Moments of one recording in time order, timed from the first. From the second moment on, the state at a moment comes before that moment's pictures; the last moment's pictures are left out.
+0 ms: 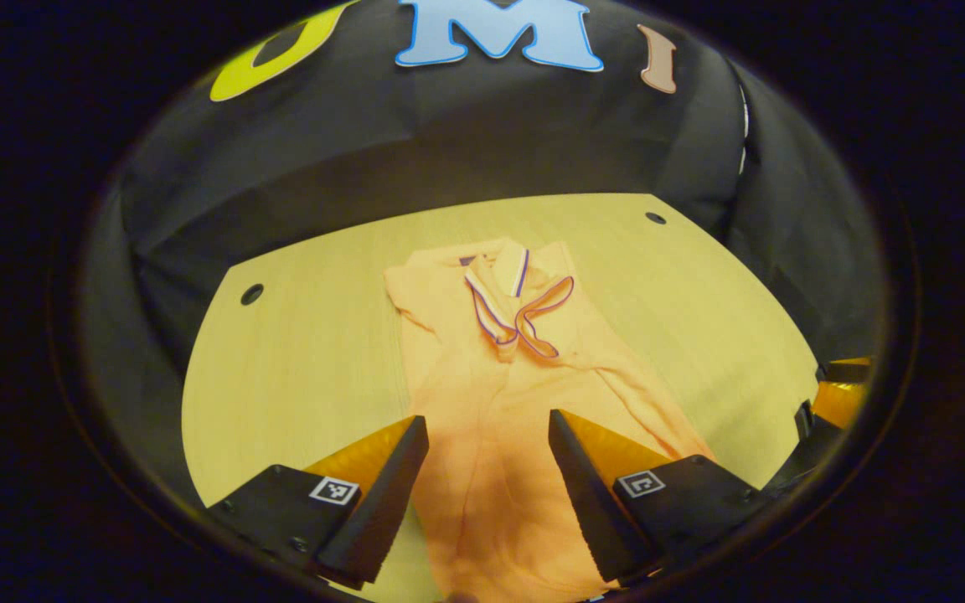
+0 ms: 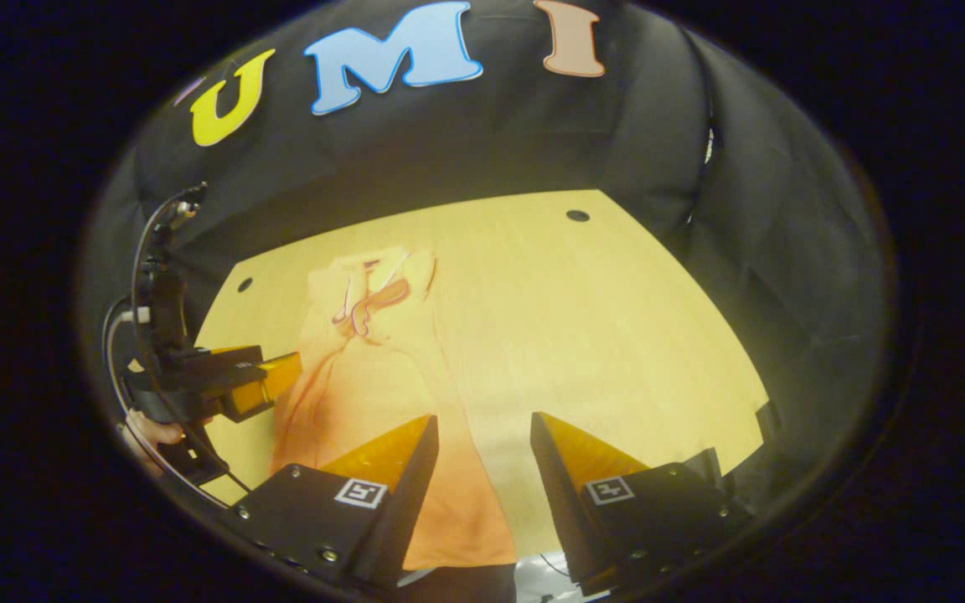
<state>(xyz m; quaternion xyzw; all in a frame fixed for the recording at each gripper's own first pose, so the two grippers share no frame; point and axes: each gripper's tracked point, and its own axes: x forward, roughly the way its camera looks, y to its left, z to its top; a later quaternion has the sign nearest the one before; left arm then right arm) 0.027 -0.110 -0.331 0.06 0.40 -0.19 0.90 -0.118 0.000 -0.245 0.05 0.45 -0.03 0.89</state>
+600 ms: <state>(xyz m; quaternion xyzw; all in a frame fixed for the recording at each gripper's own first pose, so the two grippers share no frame) -0.129 -0.057 -0.407 0.08 0.55 -0.17 0.81 -0.189 0.042 -0.356 0.00 0.64 0.06 0.76</state>
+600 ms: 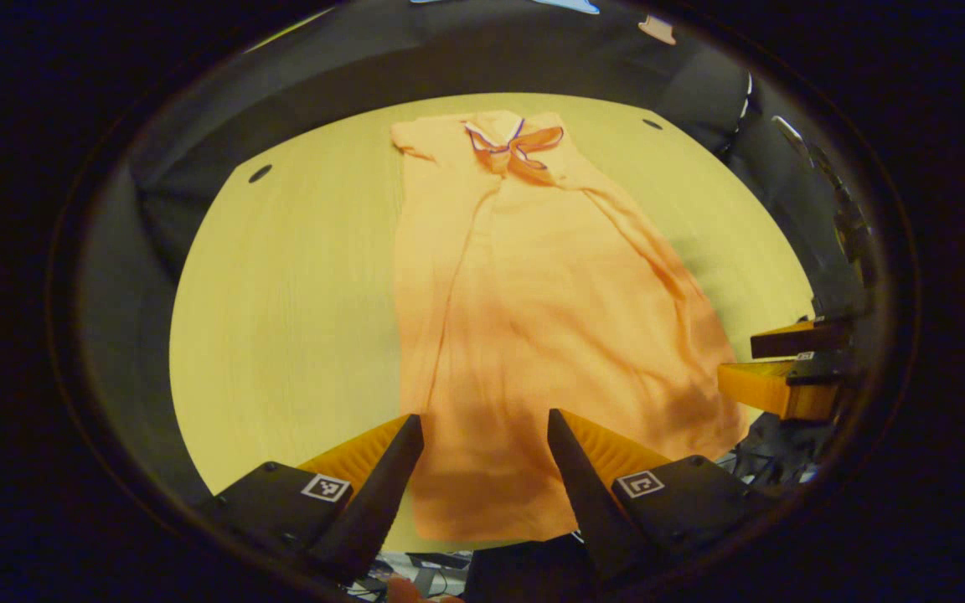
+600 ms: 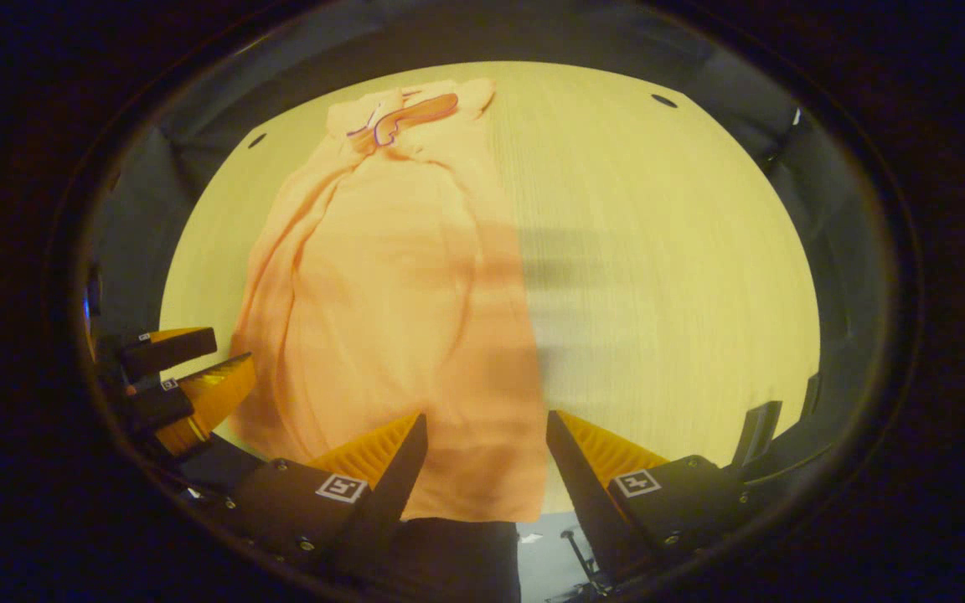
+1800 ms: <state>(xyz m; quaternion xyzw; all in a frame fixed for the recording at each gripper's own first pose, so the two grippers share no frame) -0.151 -0.057 -0.451 0.10 0.67 -0.15 0.72 -0.199 0.045 -0.390 -0.07 0.72 0.07 0.69</state>
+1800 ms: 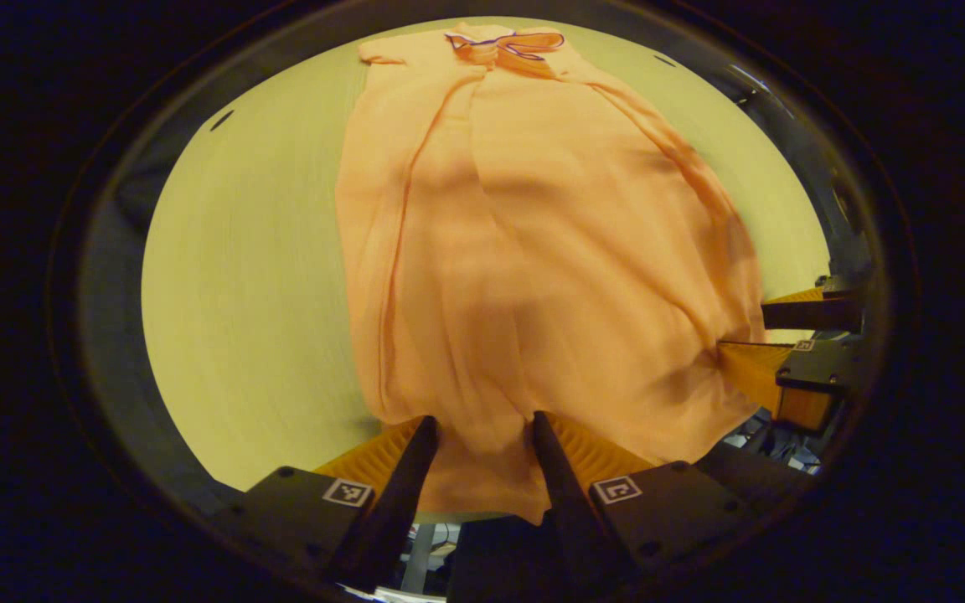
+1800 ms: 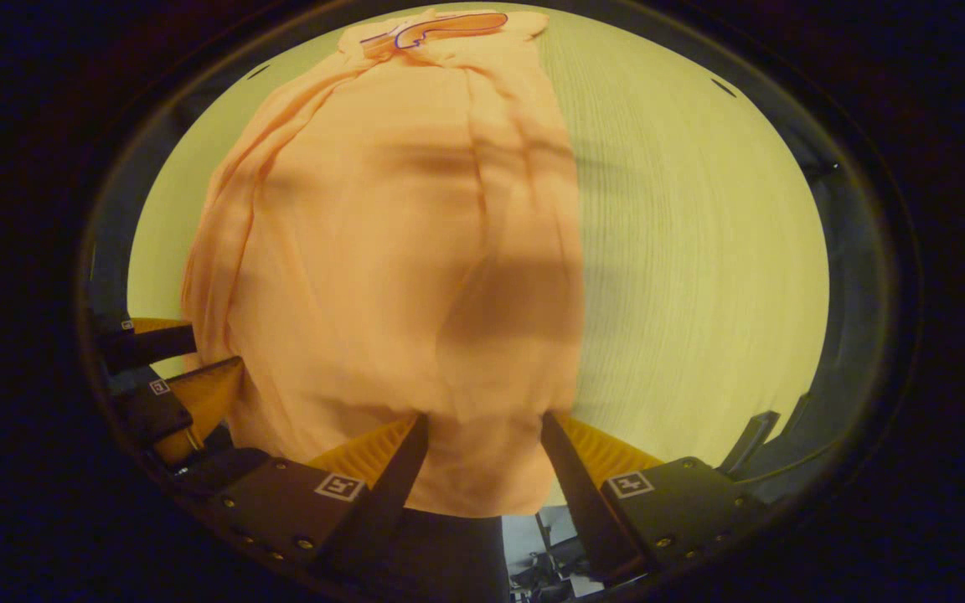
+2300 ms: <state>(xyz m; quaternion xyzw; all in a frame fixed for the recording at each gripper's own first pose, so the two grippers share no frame) -0.144 -0.065 -0.447 0.07 0.66 -0.16 0.73 -0.191 0.053 -0.387 -0.05 0.71 0.07 0.70</state>
